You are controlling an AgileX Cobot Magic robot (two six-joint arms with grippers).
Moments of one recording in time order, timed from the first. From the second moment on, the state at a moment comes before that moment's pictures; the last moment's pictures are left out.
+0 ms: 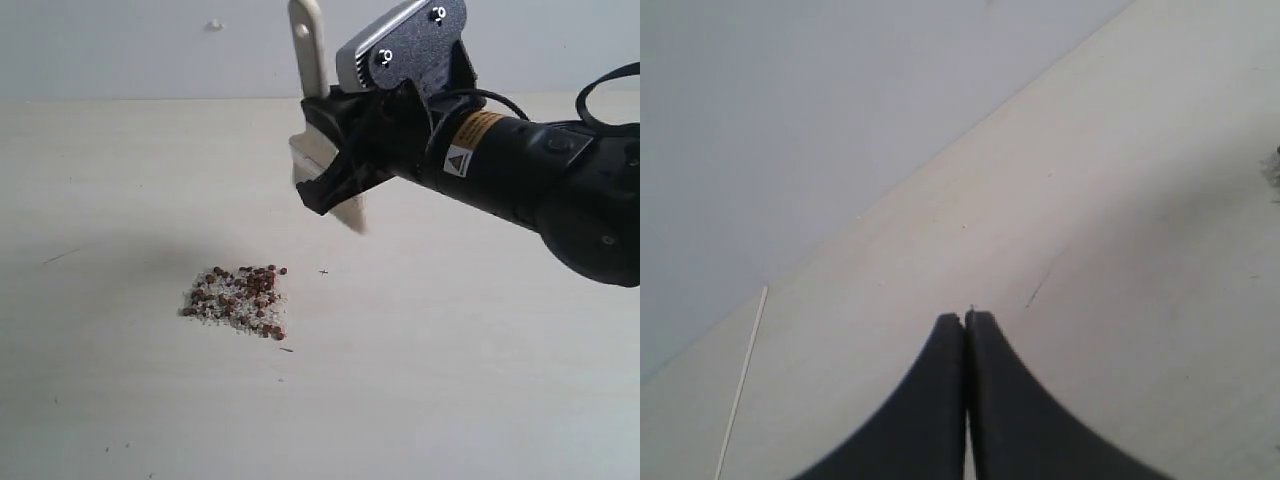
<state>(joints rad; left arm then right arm) -0.05 0.01 0.00 -0.19 0.32 0.79 0.64 1.57 -0.69 -0.15 -0.59 -0.07</state>
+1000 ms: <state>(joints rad) -0.05 0.01 0.00 -0.19 0.32 0.79 0.73 1.82 -0.86 0.14 -0.40 -0.05</state>
